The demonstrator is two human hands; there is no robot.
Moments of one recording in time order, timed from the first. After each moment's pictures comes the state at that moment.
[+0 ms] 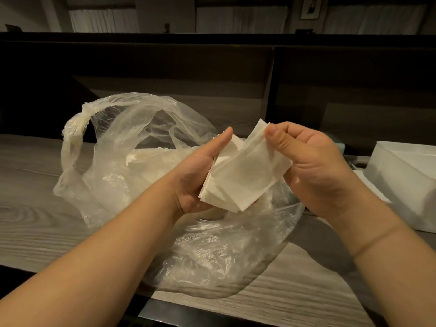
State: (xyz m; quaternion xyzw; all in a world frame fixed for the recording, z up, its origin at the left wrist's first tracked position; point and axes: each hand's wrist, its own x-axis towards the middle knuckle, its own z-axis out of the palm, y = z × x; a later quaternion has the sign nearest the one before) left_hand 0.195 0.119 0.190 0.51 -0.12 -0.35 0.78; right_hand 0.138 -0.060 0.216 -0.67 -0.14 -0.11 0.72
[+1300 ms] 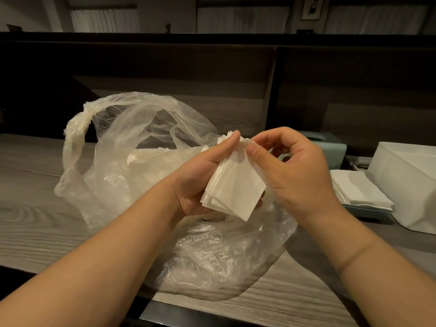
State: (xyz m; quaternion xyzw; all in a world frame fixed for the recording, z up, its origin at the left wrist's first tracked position) left_hand 0.190 0.117 0.190 0.54 -0.17 -0.32 0.76; right_hand 0.148 -0.046 0.189 -0.77 -0.12 -0.32 0.54
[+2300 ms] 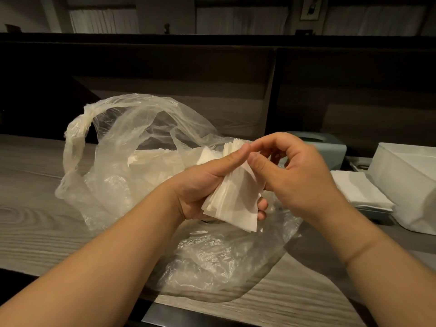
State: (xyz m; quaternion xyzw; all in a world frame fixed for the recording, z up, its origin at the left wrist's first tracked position) left_hand 0.185 0.118 0.188 0.50 -0.29 -0.40 0.71; right_hand 0.147 -0.055 0.192 -0.82 -0.16 -0.27 0.49
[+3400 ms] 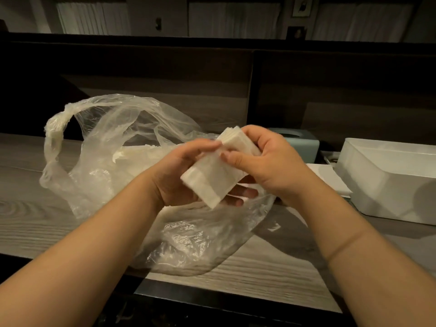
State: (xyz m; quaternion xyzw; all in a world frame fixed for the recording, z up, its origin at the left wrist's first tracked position) left_hand 0.179 0.117 0.197 0.52 -0.29 -0.39 0.70; right_hand 0.128 -0.073 0.214 -0.79 -0.18 -0.10 0.58
